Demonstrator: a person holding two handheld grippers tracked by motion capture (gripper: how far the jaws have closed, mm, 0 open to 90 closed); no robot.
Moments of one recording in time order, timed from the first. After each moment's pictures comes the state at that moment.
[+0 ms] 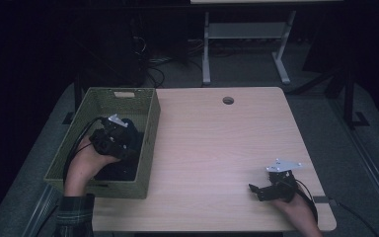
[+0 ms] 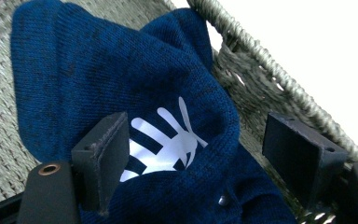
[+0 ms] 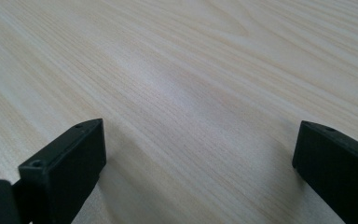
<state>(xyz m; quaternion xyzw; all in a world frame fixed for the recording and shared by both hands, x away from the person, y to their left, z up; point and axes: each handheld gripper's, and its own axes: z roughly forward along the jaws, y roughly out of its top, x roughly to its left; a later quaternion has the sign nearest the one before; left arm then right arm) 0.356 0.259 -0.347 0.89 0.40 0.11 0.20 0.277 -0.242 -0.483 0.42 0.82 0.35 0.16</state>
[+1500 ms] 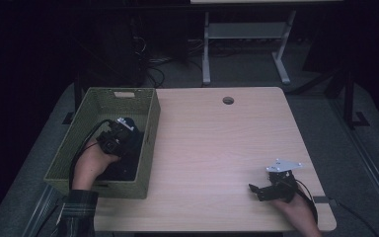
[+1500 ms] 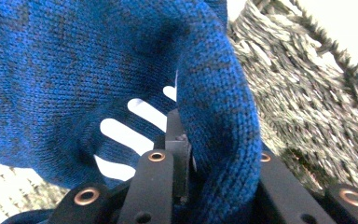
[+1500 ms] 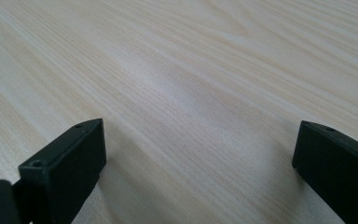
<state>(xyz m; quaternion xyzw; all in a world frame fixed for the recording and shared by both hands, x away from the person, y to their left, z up) 0.374 0.259 -0.366 0.90 0.40 0.06 0.16 0.277 -0.242 -0.483 0.42 0.82 0.35 0.15</state>
